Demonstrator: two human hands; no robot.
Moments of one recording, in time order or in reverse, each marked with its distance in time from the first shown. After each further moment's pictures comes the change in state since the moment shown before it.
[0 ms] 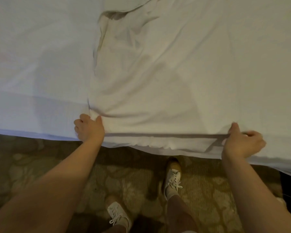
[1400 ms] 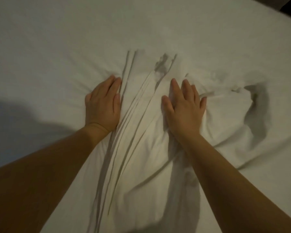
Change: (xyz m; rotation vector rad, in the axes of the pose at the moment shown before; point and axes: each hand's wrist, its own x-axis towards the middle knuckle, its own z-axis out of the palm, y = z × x) left_hand 0.438 0.340 0.054 -0.187 0.149 0.889; right_hand -0.057 -0.390 0.502 -0.688 -0.512 -1.202
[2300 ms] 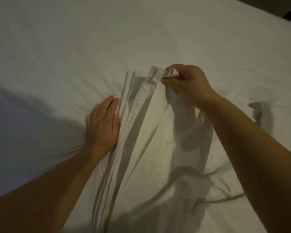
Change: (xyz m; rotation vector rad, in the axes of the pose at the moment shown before) left_hand 0.003 -0.012 0.011 0.042 0.013 0.003; right_hand 0.113 -0.020 -0.058 0.607 -0.227 -0.232
